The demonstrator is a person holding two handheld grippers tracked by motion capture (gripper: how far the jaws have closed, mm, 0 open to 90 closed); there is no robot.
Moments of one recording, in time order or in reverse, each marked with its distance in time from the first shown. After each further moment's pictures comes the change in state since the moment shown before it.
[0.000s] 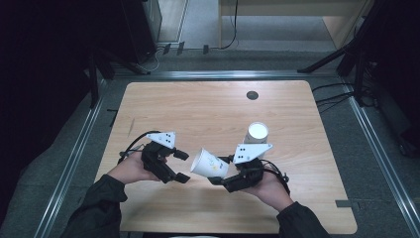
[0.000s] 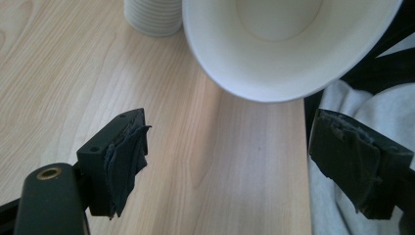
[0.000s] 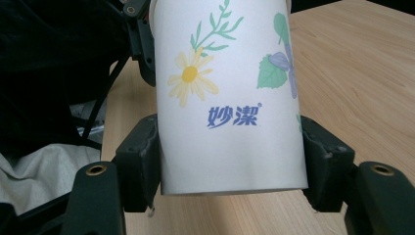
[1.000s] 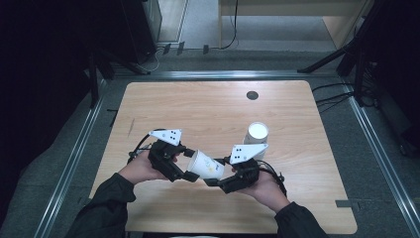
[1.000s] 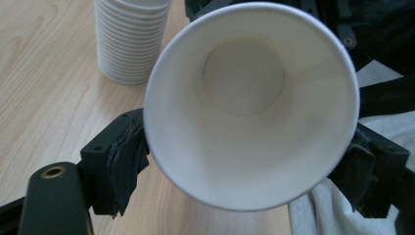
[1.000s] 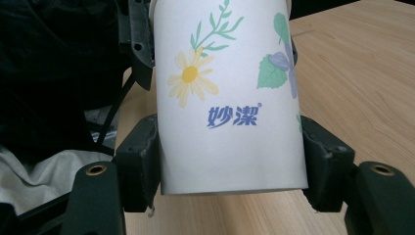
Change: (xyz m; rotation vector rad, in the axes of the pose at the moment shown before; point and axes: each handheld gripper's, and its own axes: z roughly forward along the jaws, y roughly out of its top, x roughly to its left) left arm -0.004 0.017 0.010 -0.123 -0.094 0.033; right arm -0.001 -0.002 0.011 -0.020 0.058 0.021
